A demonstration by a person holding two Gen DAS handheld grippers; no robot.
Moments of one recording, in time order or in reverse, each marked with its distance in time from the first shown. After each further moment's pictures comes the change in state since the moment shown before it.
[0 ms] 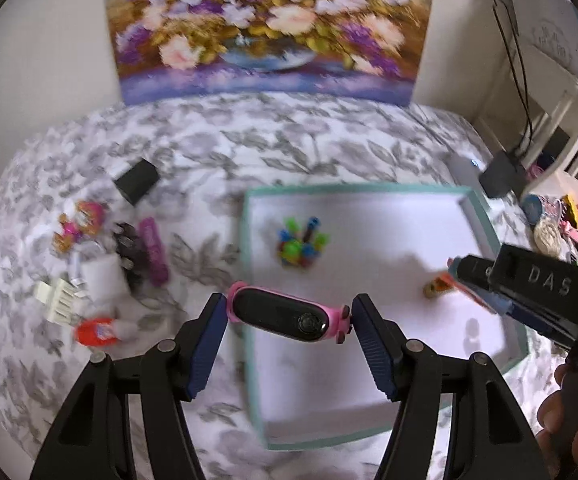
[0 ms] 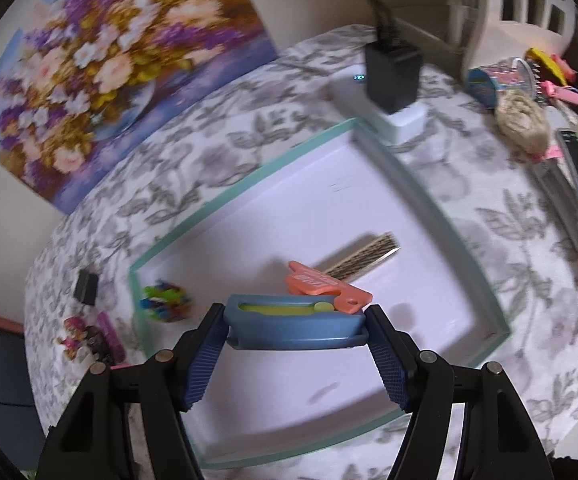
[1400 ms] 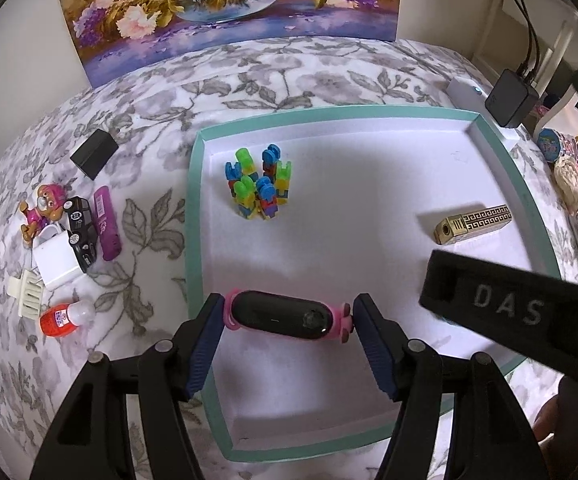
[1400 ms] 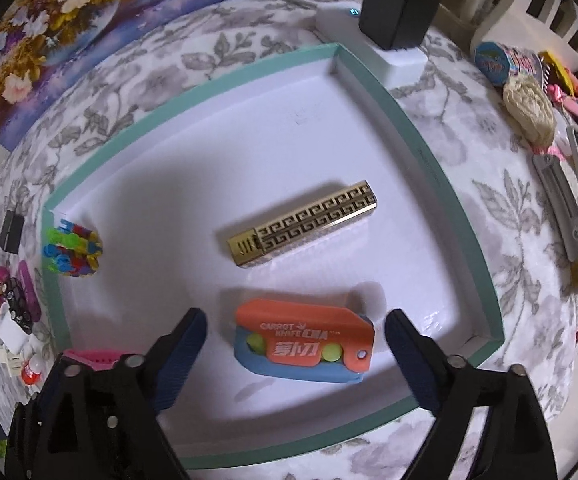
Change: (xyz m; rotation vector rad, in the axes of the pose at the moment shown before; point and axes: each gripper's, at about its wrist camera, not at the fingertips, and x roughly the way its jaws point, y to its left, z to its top) left arm 0.048 -0.025 -0.024 0.107 0.111 0.061; right arm 0.057 -0.006 -0.014 -0.132 0.158 -0.177
